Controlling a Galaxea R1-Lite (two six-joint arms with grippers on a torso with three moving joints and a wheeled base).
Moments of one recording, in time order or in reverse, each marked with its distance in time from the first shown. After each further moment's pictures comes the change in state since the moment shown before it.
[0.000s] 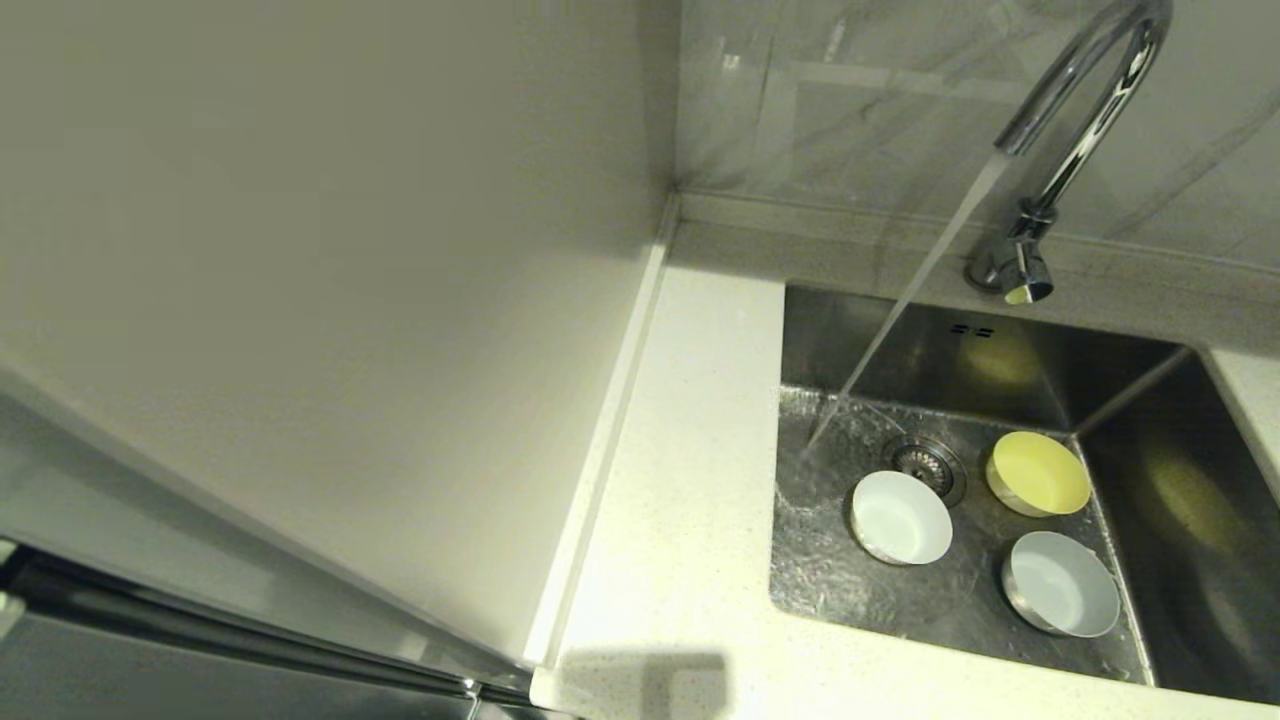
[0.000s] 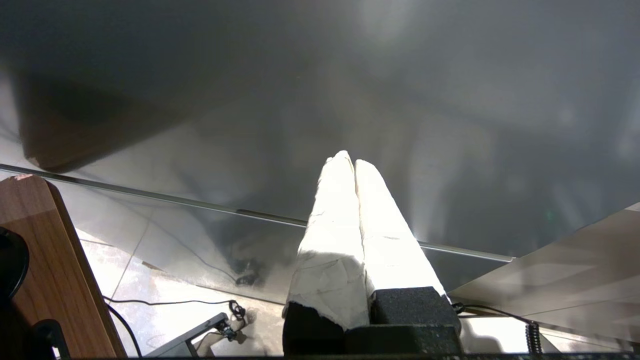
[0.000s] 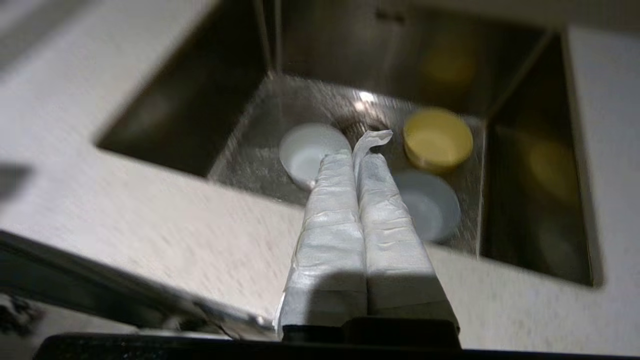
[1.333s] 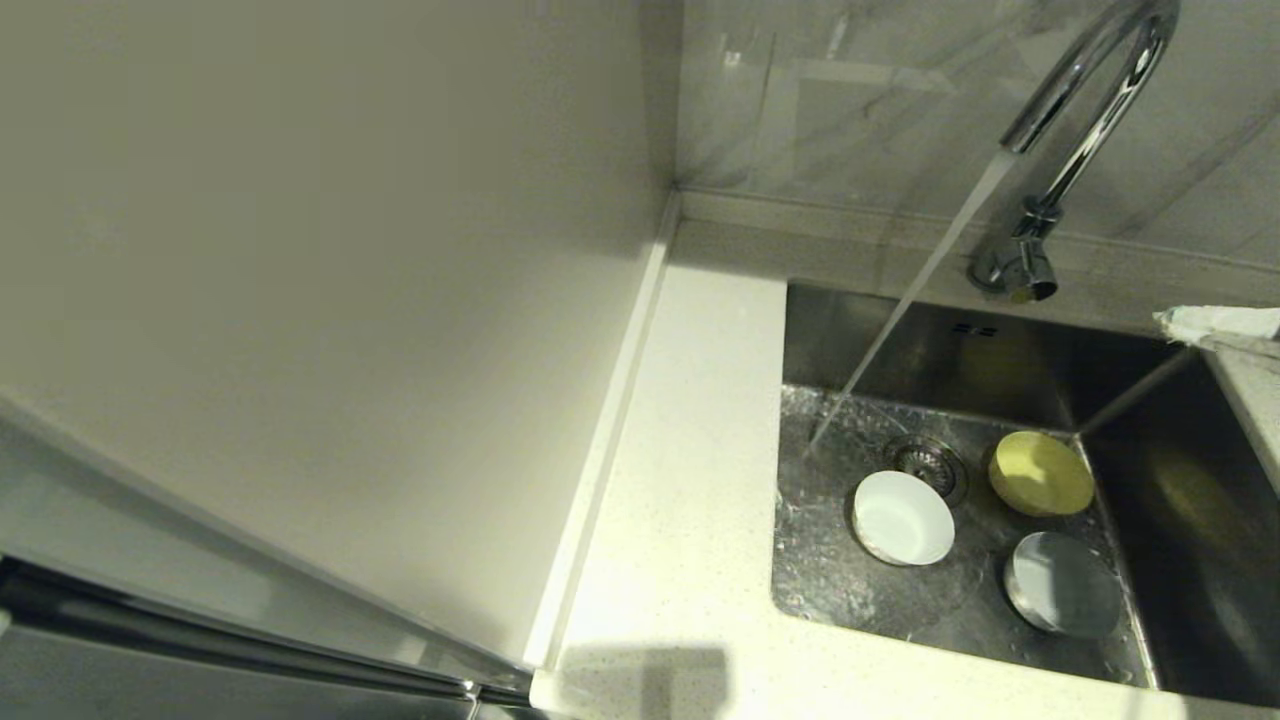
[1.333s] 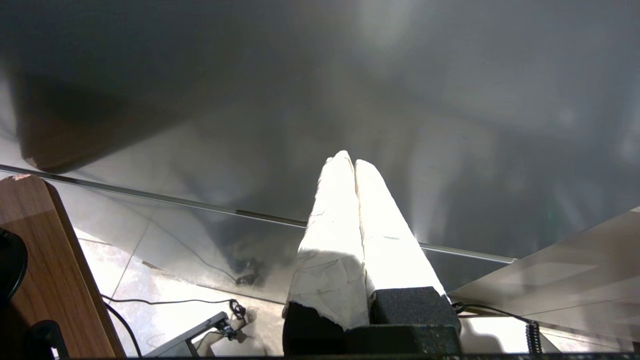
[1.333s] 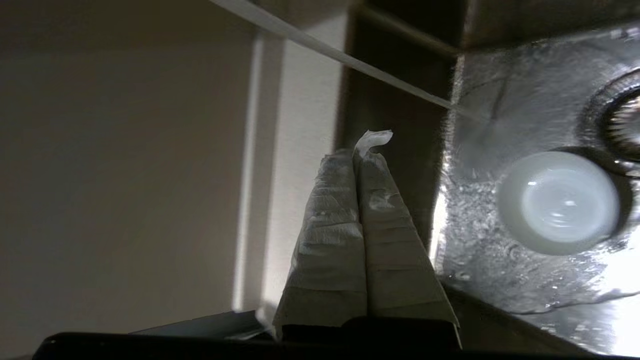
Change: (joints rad) left arm -0.001 0.000 0.000 0.000 0.000 0.000; right arm -0.508 1.482 -0.847 -0.273 1.044 0.654
